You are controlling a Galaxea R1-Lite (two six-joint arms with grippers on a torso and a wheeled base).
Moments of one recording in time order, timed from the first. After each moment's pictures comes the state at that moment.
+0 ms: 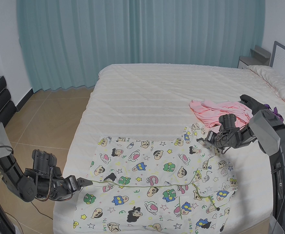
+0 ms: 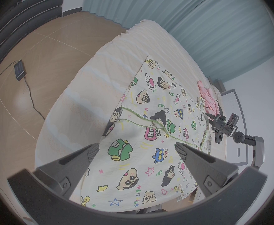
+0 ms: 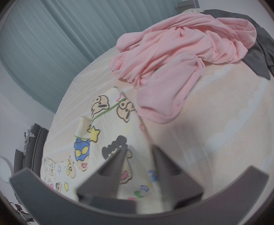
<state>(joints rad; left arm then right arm) -0.15 1.95 -0.31 -0.74 -0.26 -0.64 0.06 2.63 -1.56 -0.35 0.05 0.53</state>
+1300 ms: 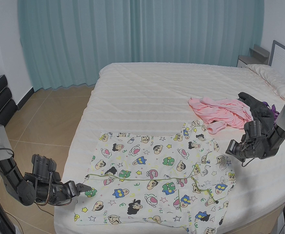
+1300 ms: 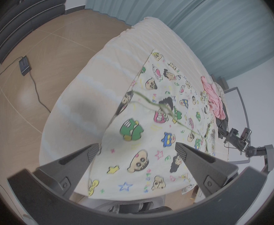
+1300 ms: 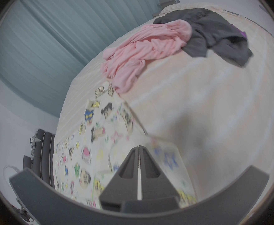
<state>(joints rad) -0.15 1.96 -0.25 -0.76 -0.25 -0.63 -0.03 2.21 -0.82 -0.62 0.14 0.56</state>
